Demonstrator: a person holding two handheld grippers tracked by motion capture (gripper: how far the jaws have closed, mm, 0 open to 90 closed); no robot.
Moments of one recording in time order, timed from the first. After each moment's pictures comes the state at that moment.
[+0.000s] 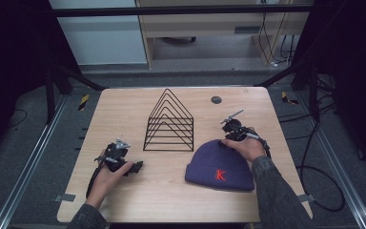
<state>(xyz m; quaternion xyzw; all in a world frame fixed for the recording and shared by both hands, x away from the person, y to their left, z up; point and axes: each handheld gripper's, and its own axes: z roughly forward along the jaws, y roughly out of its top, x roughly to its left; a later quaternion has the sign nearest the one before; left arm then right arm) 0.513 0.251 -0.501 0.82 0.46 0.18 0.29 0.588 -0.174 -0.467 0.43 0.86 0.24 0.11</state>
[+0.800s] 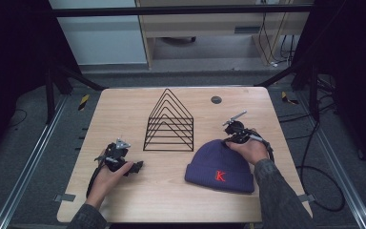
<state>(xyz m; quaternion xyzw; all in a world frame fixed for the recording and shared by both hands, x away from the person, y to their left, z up) 0.514 0.251 -0.501 0.82 0.46 0.17 0.29 0.572 -0.182 -0.455 0.42 0.87 0.25 0.10</state>
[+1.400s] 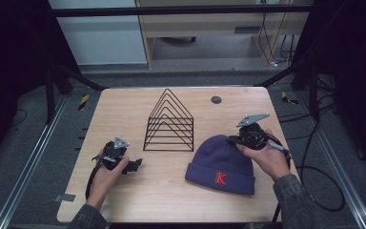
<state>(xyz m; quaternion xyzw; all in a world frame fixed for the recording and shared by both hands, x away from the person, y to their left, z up) 0.510 0.252 -0.486 0.82 0.44 0.20 0.31 0.512 -0.201 -0.391 0.36 0.85 0.35 0.15</state>
